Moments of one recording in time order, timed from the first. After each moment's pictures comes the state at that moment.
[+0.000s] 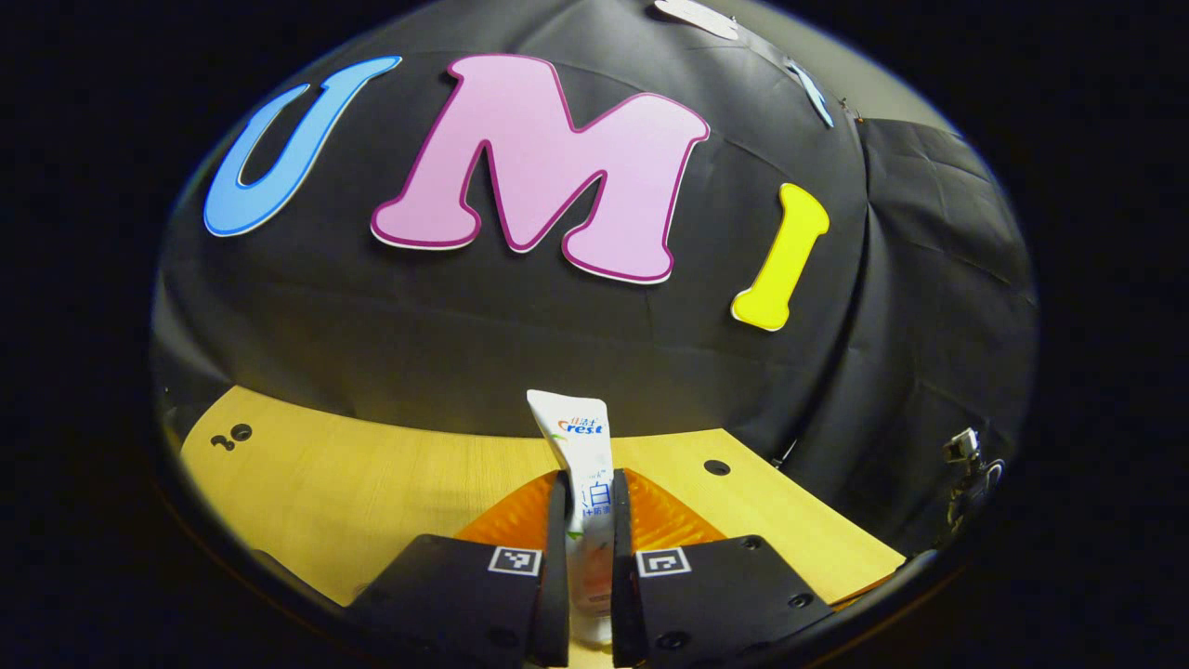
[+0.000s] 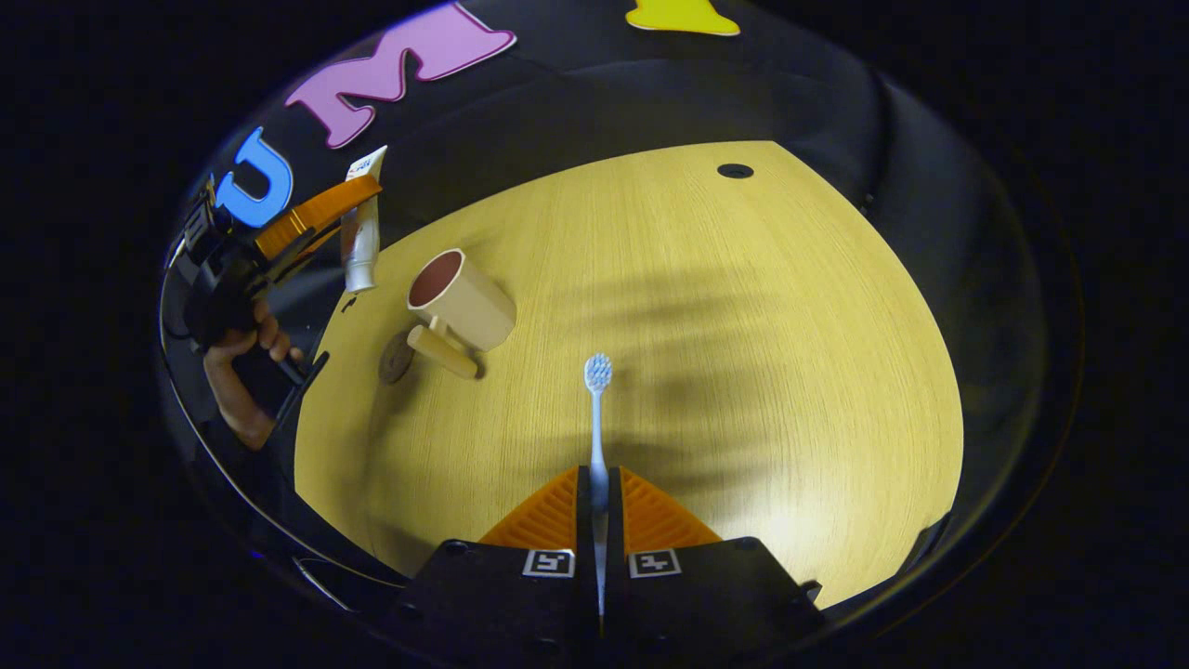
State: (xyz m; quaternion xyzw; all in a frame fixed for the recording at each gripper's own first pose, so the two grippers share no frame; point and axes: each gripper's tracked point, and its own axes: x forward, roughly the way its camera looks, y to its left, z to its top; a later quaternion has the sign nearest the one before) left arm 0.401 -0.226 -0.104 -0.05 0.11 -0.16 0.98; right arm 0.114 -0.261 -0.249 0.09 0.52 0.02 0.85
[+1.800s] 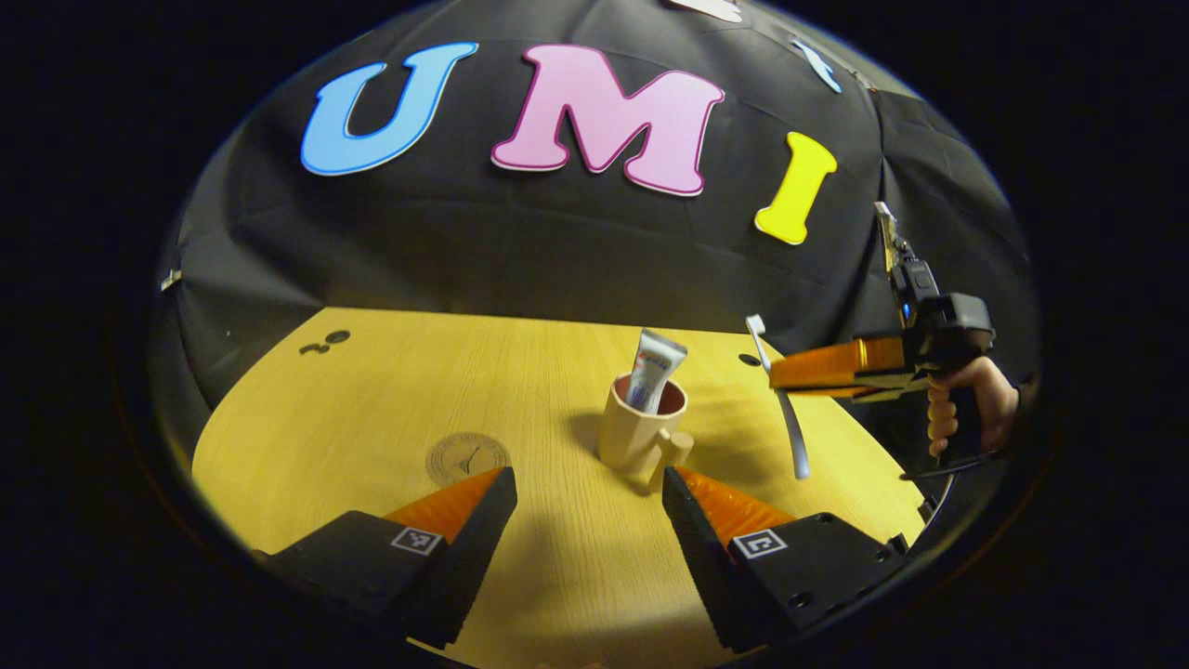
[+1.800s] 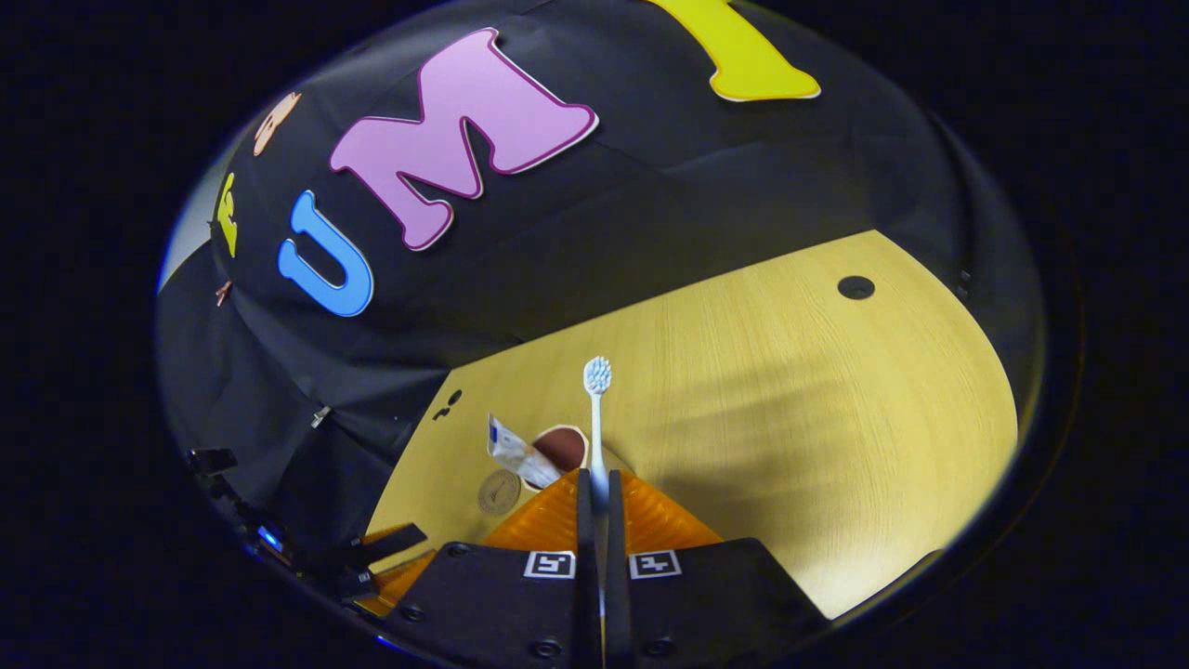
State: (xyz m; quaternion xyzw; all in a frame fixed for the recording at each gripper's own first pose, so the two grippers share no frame) left arm 0.201 -0.148 -0.198 -0.05 0.23 -0.06 0.97; right arm 0.270 -0.168 -0.182 0.16 0.34 0.14 0.92
